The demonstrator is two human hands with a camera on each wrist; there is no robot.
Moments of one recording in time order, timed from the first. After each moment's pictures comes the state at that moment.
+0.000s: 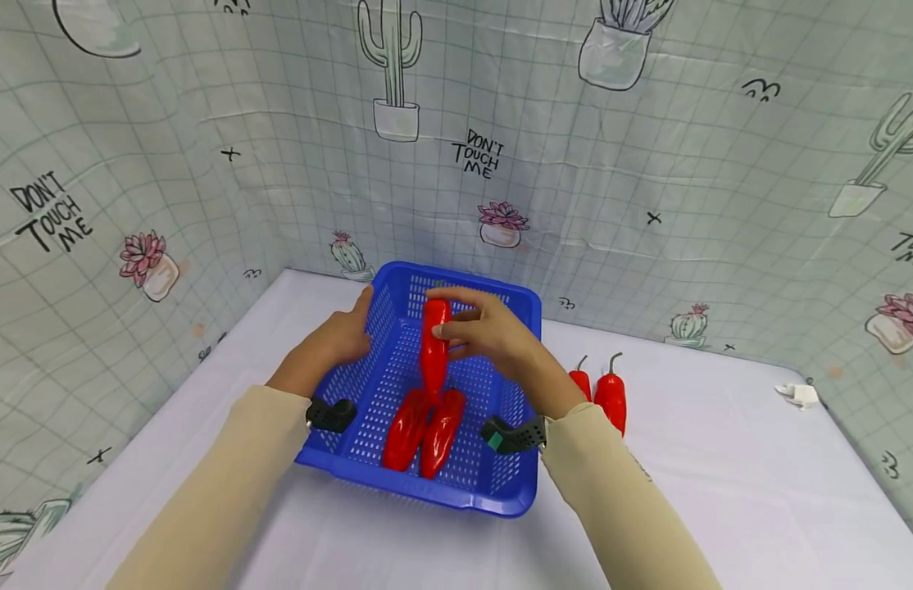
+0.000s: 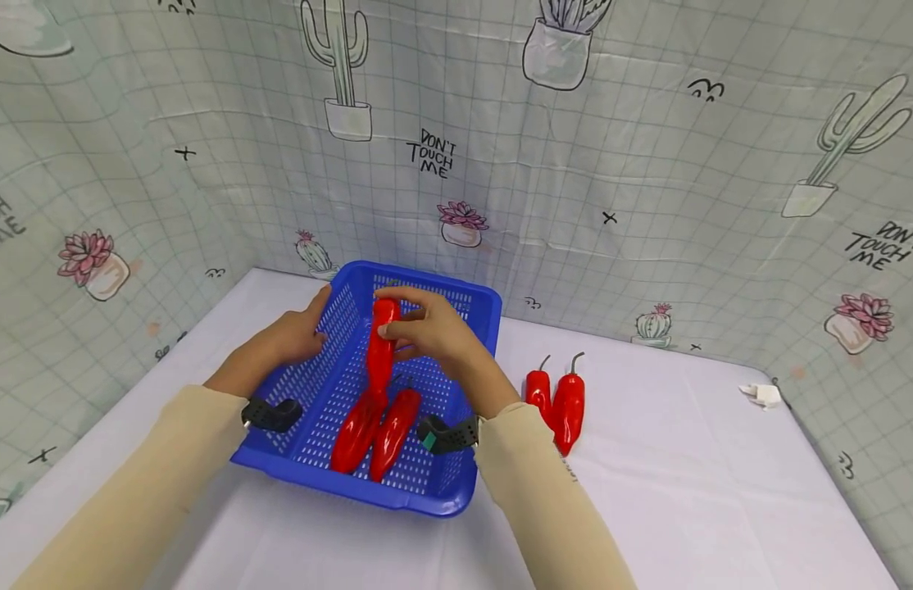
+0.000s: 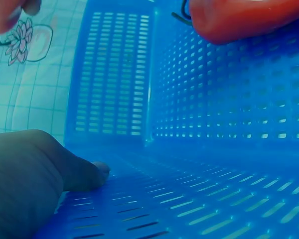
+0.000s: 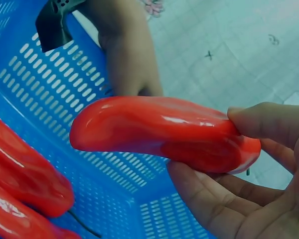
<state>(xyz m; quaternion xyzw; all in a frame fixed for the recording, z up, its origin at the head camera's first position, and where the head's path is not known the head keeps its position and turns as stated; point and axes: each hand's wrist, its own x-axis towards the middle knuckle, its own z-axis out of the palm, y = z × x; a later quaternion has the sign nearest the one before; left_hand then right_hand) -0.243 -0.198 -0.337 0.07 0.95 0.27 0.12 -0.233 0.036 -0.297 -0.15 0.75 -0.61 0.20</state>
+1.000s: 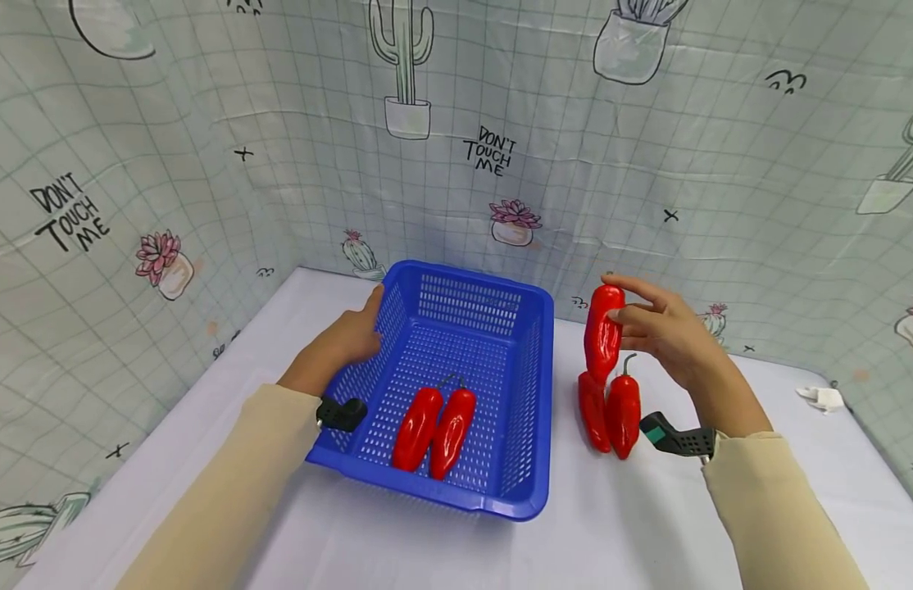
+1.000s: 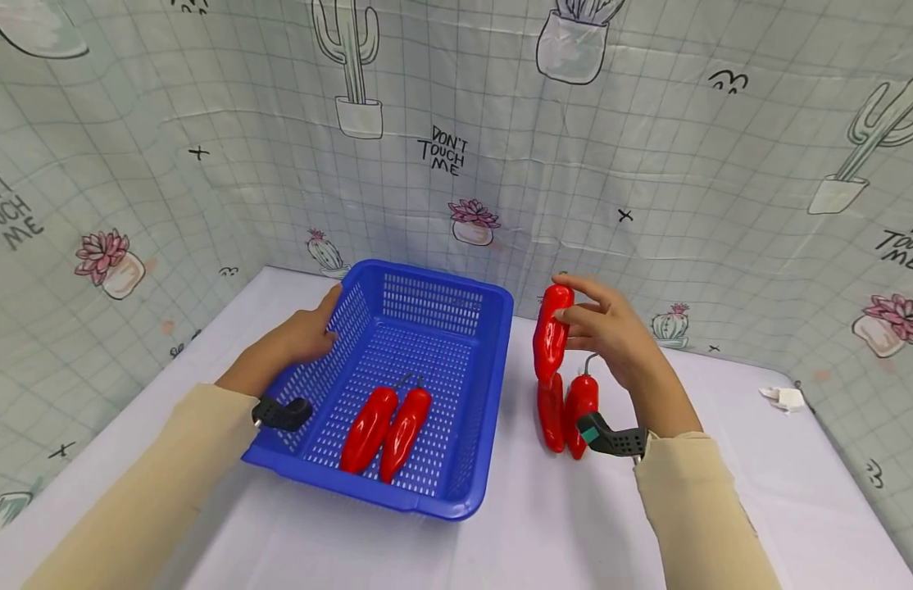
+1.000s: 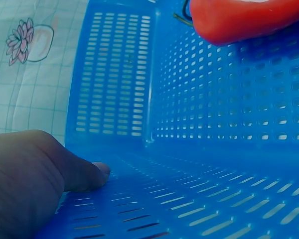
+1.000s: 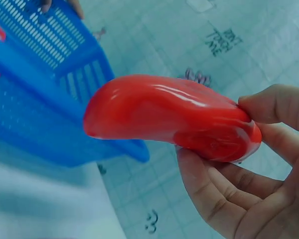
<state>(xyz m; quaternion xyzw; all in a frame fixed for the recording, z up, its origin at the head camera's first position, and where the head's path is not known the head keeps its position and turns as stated) -0.244 -0.199 -0.339 0.06 0.95 0.27 0.12 -0.236 0.207 -0.282 -0.11 0.80 -0.58 0.09</state>
